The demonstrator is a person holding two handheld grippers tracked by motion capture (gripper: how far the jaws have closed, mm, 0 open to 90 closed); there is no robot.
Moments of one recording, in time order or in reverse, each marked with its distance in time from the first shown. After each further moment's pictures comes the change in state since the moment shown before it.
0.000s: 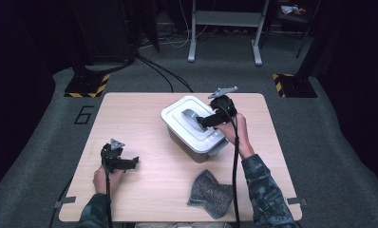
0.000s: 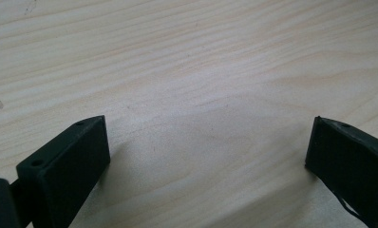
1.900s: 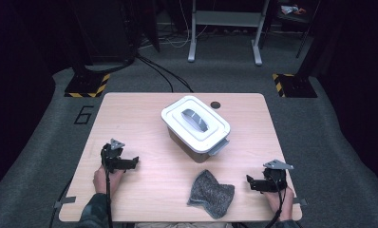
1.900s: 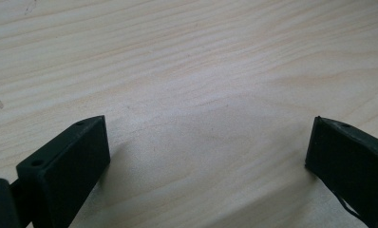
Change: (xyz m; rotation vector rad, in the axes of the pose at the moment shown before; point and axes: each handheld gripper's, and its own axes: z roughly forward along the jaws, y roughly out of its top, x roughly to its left) left arm 0.000 0.000 0.000 -0.001 0.001 0.000; right arm -0.012 -0.273 -0.064 0.085 -0.242 0.278
